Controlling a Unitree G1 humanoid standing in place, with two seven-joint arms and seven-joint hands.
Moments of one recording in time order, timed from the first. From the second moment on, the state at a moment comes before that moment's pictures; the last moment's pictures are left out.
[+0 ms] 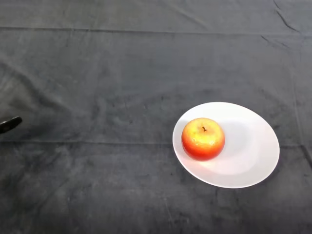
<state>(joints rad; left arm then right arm) -0.60 0.54 0.29 1.19 -0.56 -0.41 -0.27 -0.60 -0.49 -0.87 1.21 0.84 0.34 0.54</state>
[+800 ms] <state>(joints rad) -0.56 0.60 0.51 1.19 -0.67 -0.35 -0.20 -0.60 -0.49 -0.87 1.21 0.84 0.34 0.54</state>
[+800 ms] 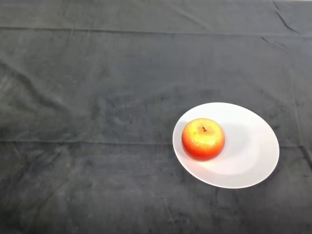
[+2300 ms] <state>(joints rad) -0.56 0.60 0.64 1.19 -0.69 -0.32 -0.13 -0.60 -0.49 -0.87 1.21 0.84 0.34 0.54</state>
